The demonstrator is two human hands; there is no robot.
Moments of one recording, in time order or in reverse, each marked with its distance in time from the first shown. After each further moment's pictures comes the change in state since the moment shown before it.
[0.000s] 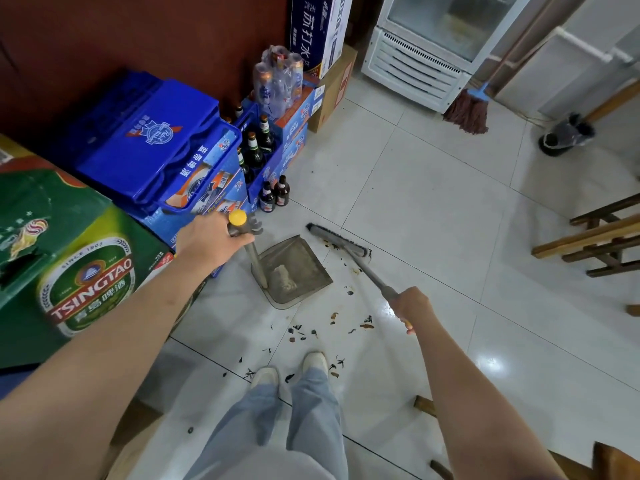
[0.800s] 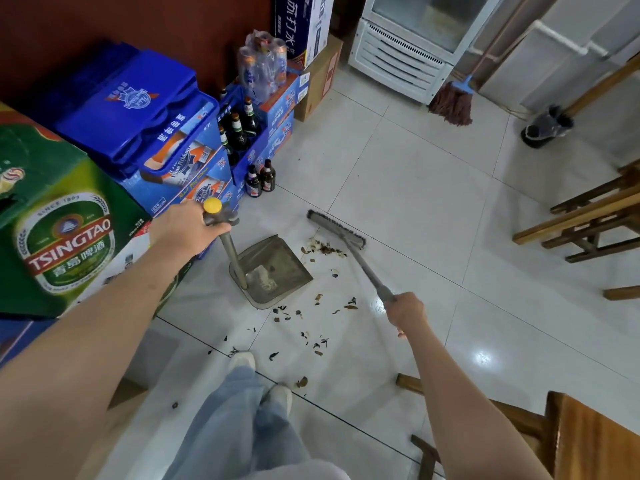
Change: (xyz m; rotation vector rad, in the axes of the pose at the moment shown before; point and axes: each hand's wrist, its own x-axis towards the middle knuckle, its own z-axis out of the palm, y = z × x) left_hand -0.069 0.005 0.024 0.110 0.064 -0.051; right_hand -0.042 0.102 0.006 0.050 0.029 -0.045
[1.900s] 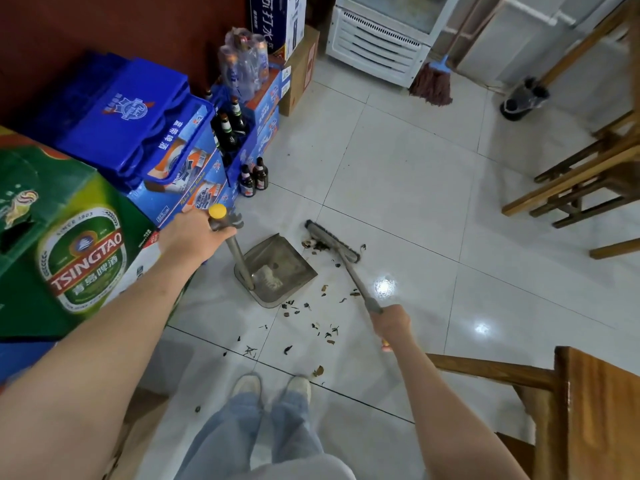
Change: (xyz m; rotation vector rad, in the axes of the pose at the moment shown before) left_hand 0.002 -0.026 -0.005 -0.056 -0.057 0.073; right_hand -0.066 -0.009 0.065 0.139 -0.063 0.141
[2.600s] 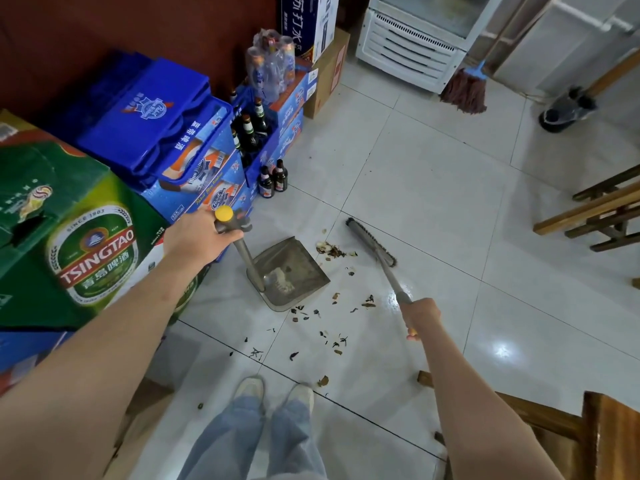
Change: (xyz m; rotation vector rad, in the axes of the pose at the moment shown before) left_hand 0.009 0.006 0.005 0.022 0.060 -0.053; right_hand 0.071 -0.018 -0.048 0.049 0.029 0.059
